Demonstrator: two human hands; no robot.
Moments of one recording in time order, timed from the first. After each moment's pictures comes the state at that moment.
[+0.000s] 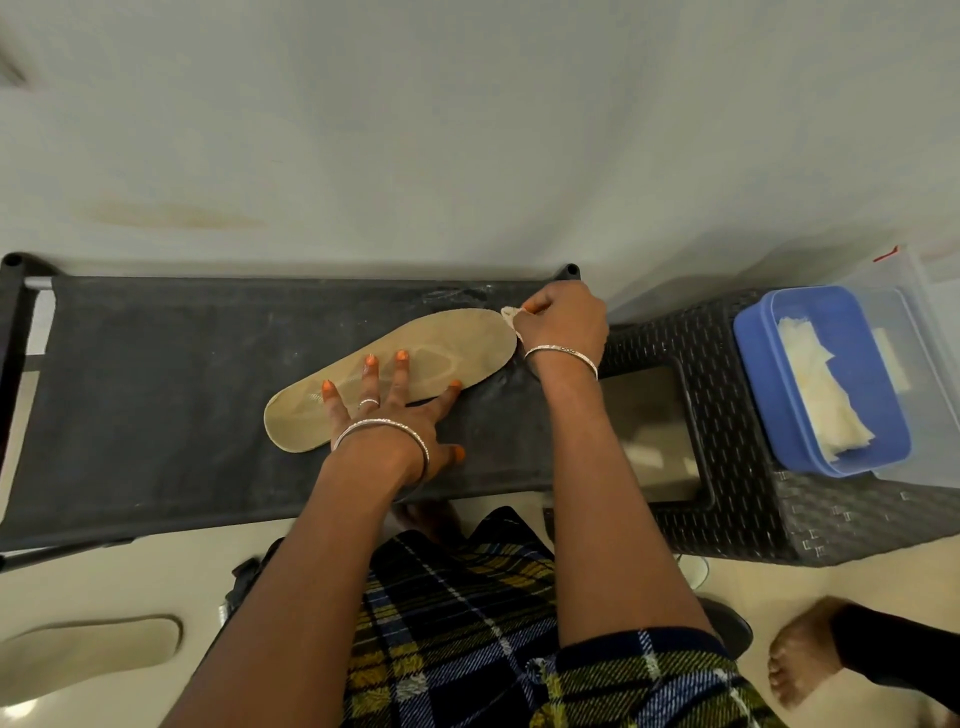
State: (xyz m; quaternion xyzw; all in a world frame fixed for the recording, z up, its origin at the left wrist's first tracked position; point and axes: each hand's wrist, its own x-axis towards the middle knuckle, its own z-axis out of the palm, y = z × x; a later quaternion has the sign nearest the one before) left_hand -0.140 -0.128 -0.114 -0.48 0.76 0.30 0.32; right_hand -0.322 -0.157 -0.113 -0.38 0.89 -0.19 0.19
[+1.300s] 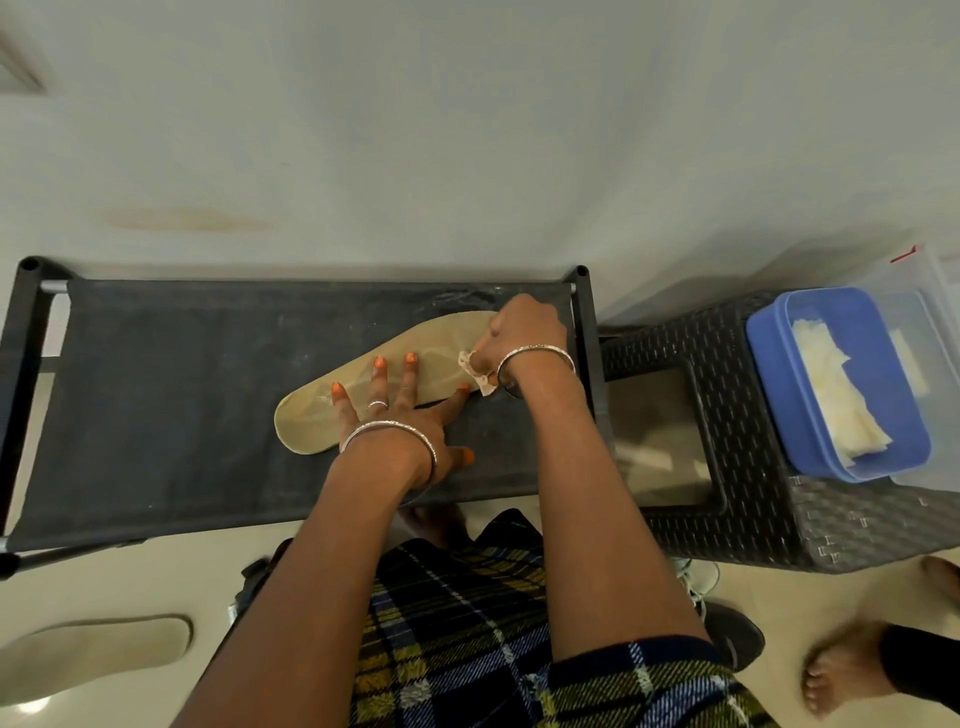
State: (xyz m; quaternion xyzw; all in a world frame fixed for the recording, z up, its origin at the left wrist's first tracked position) left_hand -0.142 -0.128 -0.111 -0.48 0.76 0.30 0.32; right_hand -0.294 -0.169 -0.121 -0.44 0.85 0.00 0.30
